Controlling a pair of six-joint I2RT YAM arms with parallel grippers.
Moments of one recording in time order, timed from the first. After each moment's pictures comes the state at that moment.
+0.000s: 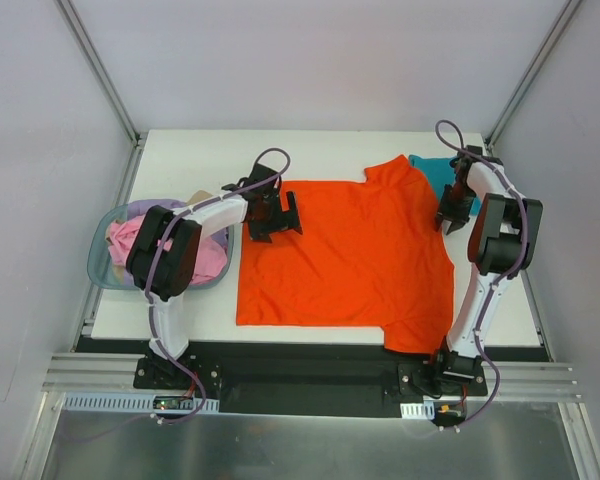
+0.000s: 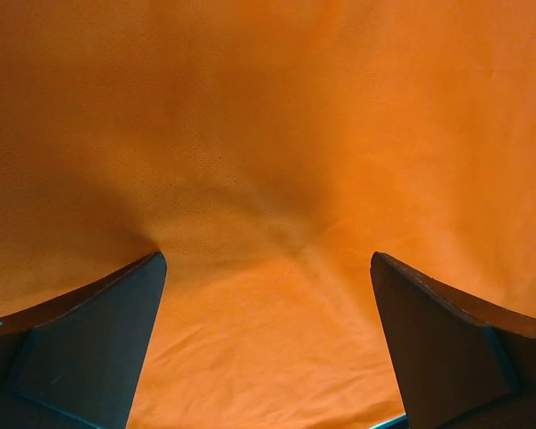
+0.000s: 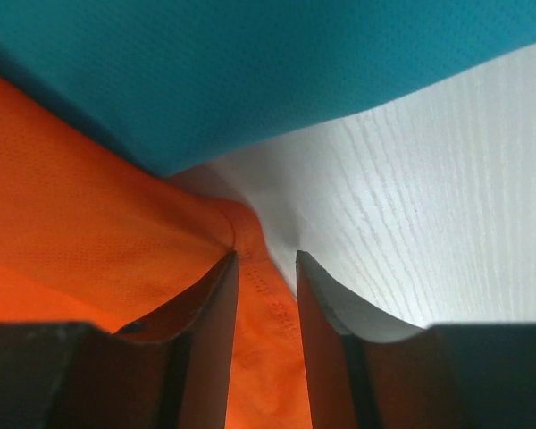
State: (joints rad) left arm -0.47 1.93 1.30 -0.45 0.18 -0.66; right arm -0.15 2.14 1.67 -0.95 0.05 0.23
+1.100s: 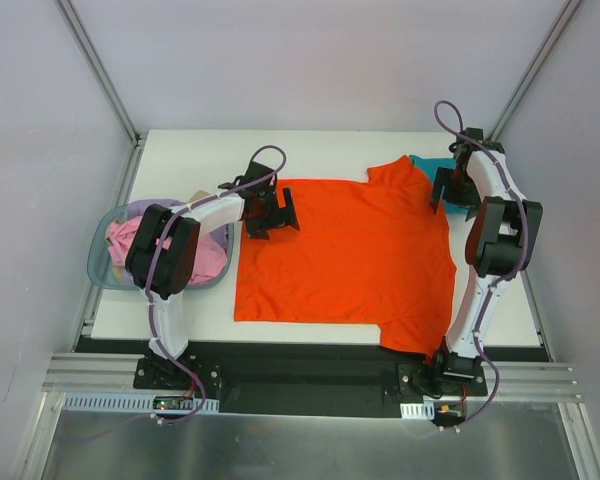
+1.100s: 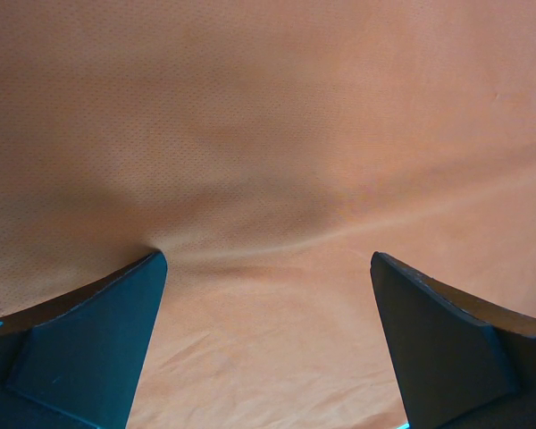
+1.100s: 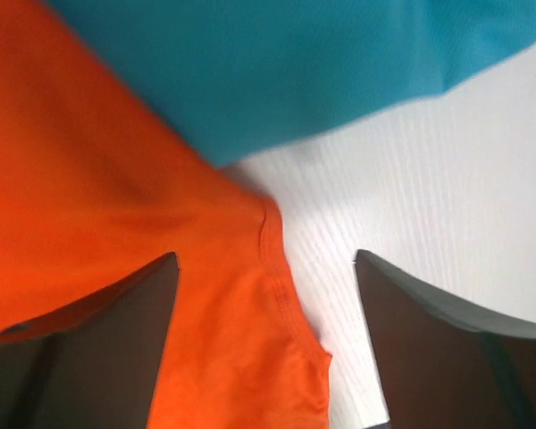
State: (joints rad) left arm -0.43 1.94 1.31 -0.41 0.19 -0.65; right arm -0.11 2.18 1.87 -1.04 0.18 0.17
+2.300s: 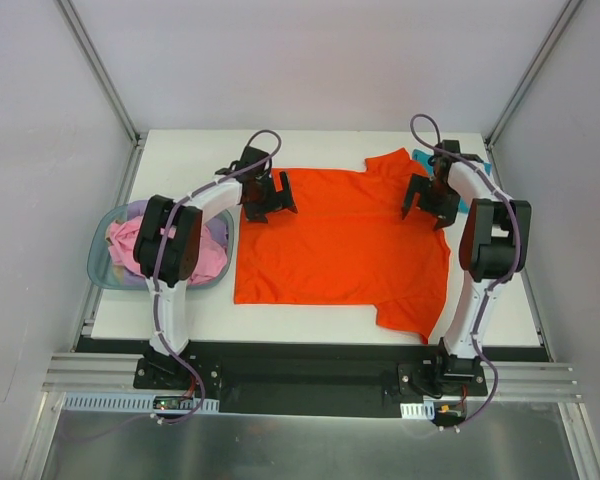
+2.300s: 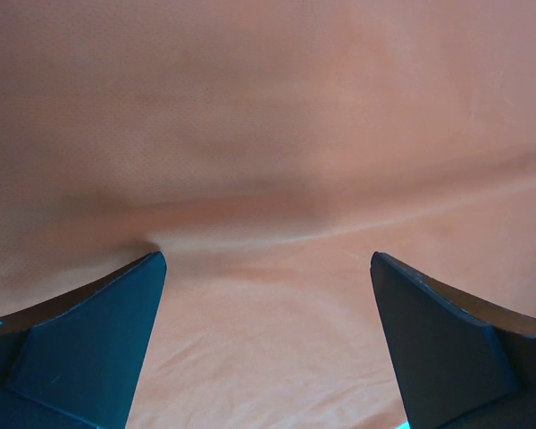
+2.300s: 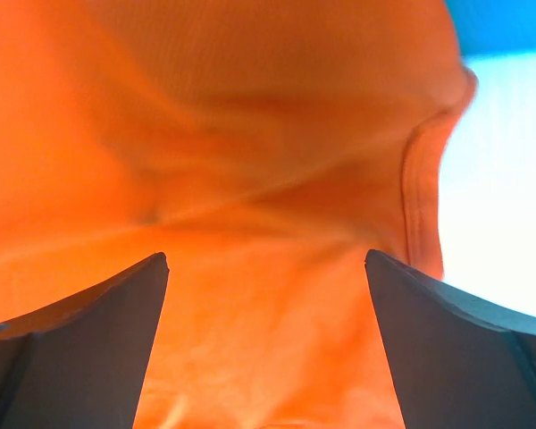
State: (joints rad) left arm -0.37 2.05 1.49 -0.44 0.23 -0.61; right arm -0.01 2.10 1.66 -0.91 -0.04 0.30
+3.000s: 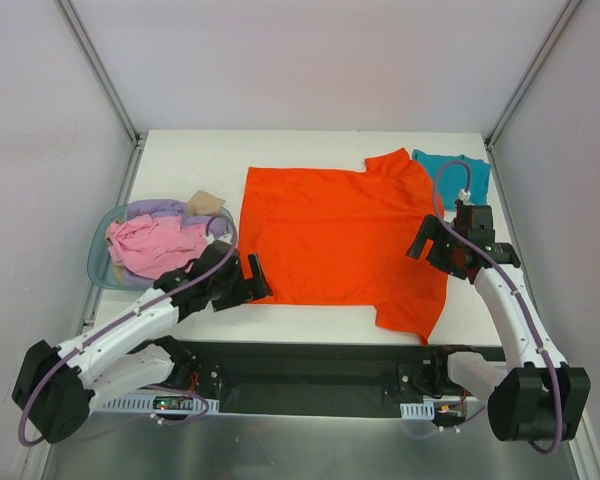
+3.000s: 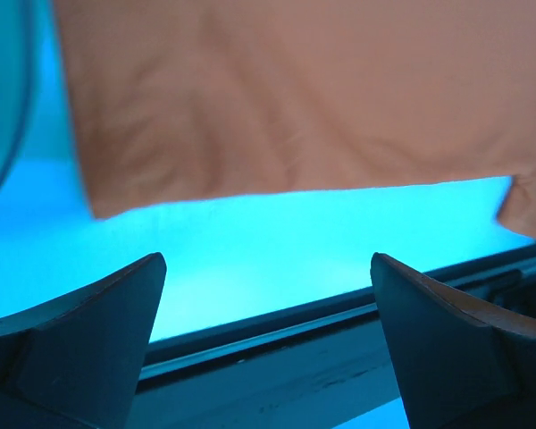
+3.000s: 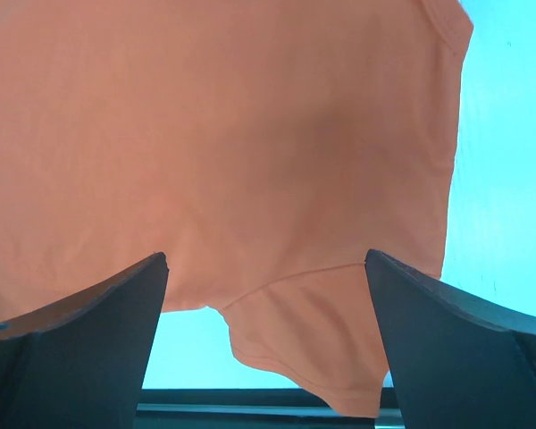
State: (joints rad) left arm -0.65 0.97 0.58 -0.53 0.05 -0.86; right arm 0.04 1.05 0.83 -0.72 -0.08 0.41
